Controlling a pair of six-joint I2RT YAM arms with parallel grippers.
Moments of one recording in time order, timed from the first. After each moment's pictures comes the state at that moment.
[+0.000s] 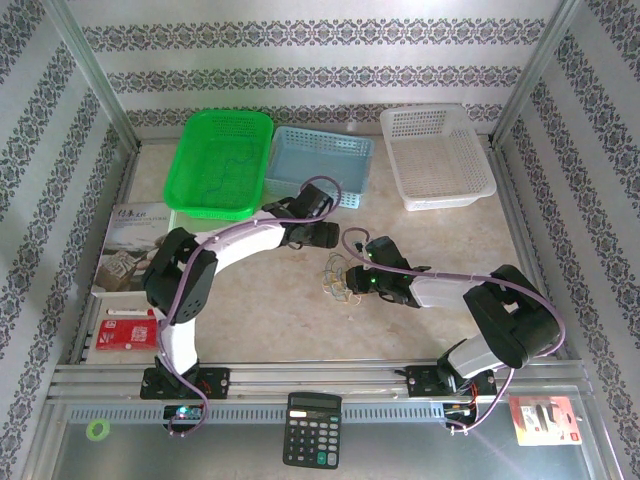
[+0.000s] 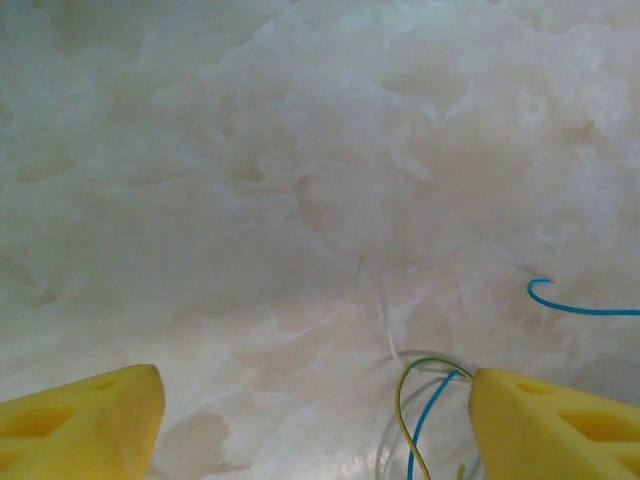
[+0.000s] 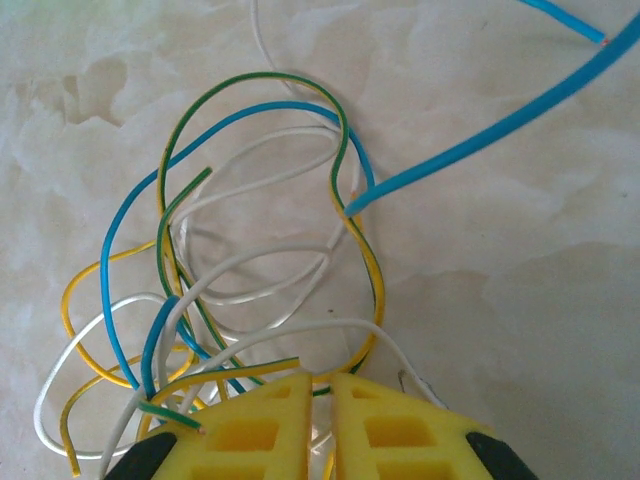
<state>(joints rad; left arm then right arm) -0.67 1.92 1.39 -0.50 -0.08 -0.50 0.59 1.49 0.50 0.11 -0.21 0.52</state>
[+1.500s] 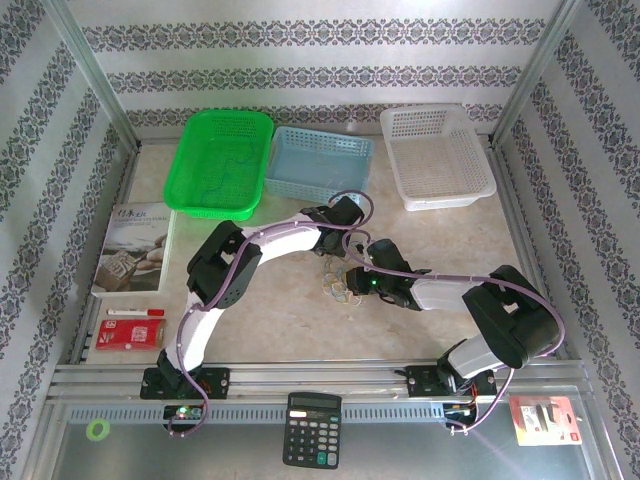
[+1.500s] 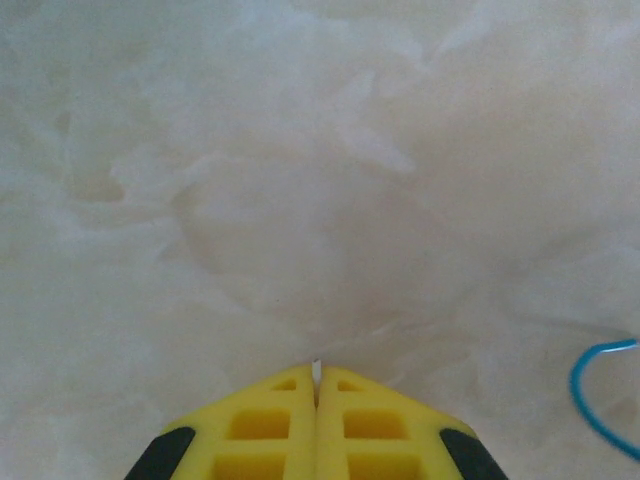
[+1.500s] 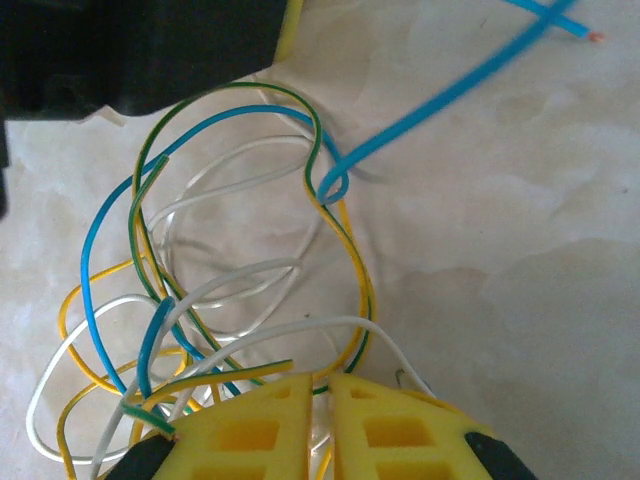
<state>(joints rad) -0.76 2.19 1.61 -0.60 -0.21 -0.47 0.59 1.49 0.48 0.16 -0.21 0.52</state>
